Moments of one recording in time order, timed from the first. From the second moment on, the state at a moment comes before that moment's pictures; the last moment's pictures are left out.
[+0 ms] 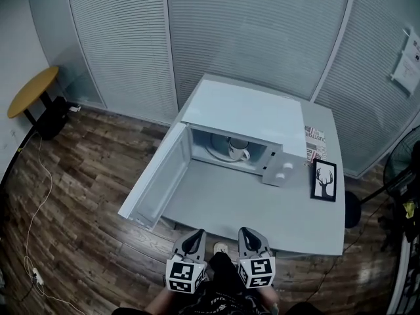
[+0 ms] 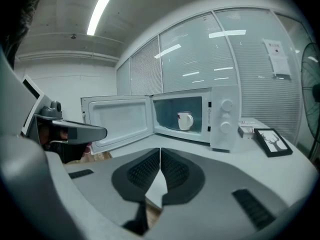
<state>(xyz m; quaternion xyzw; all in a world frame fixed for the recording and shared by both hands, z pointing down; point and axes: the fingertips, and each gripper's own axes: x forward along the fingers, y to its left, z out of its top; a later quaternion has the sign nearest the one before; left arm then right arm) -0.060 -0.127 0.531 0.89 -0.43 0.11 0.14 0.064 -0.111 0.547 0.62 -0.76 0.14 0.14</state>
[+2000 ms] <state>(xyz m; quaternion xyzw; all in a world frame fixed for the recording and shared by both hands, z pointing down) -0.041 -0.237 0.555 0.84 -0.49 0.13 0.20 0.144 -0.344 0.543 0.64 -0.75 0.12 0.15</state>
